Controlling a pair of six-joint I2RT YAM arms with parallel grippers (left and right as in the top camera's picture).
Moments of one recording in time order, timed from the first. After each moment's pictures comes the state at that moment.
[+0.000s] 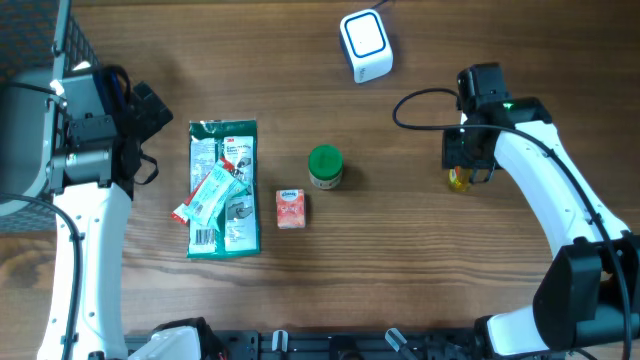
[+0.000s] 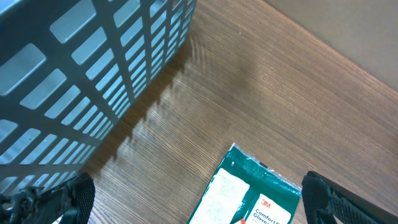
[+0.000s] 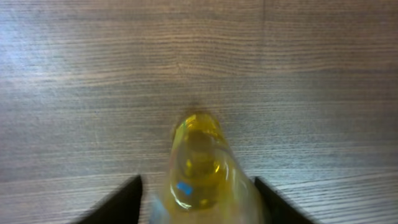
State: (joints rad) left arm 0.15 1.33 1.20 -0.68 -0.24 -0.45; right arm 0.13 1.65 1.22 -0.94 0.17 0.15
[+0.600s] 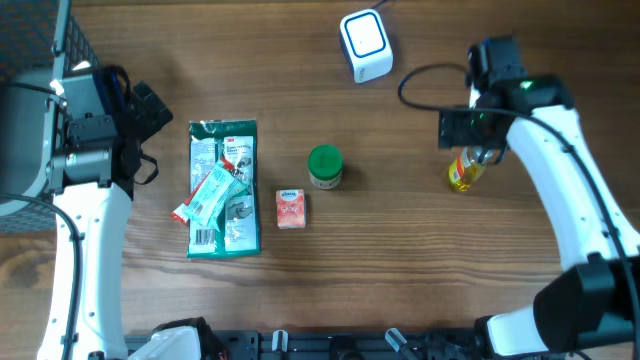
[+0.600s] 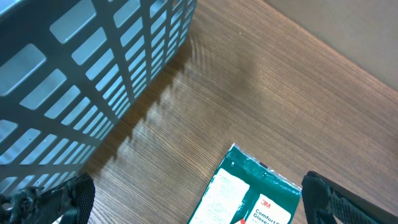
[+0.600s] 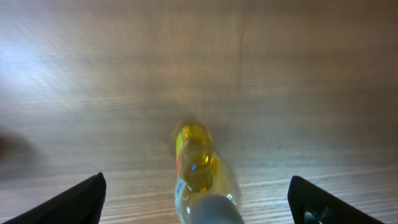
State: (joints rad) left arm 0.15 1.33 1.20 -0.68 -0.24 -0.45; right arm 0.13 1.64 1.50 -1.13 0.18 0.15
